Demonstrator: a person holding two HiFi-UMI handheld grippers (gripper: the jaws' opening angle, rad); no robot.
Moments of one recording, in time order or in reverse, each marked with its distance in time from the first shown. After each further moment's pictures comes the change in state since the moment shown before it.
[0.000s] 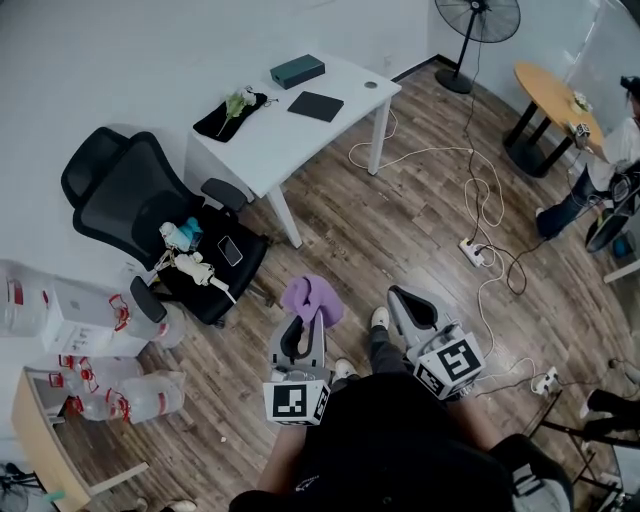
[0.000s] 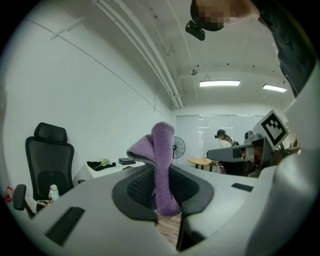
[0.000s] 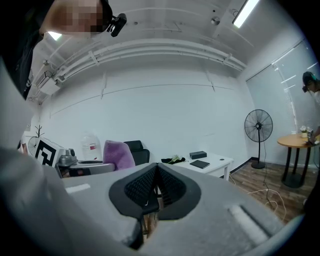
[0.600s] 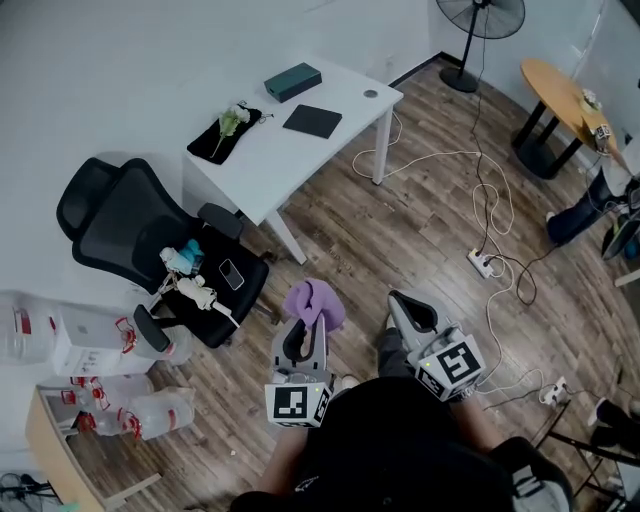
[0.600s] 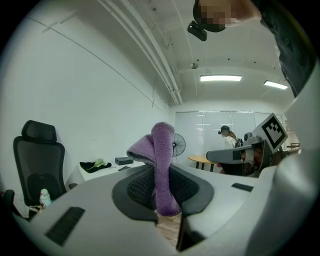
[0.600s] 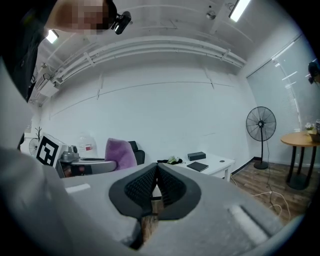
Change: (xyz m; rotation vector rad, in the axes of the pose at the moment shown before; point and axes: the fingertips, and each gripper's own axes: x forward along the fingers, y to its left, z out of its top) left arm 0.108 0.010 0.003 0.013 0.035 -0.014; right arm 0.062 -0.086 0.007 0.007 -0.001 0.023
